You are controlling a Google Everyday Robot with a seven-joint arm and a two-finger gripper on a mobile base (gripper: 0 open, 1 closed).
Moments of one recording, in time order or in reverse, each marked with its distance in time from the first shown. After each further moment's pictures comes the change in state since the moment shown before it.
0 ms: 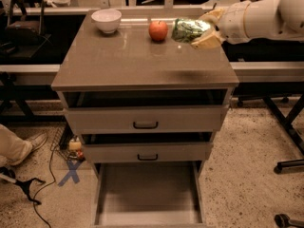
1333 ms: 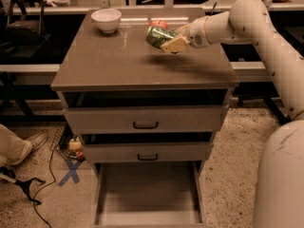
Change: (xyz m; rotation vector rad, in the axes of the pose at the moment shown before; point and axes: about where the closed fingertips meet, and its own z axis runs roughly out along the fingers) arm 0.018 0.005 0.128 -0.154 -0.043 0.412
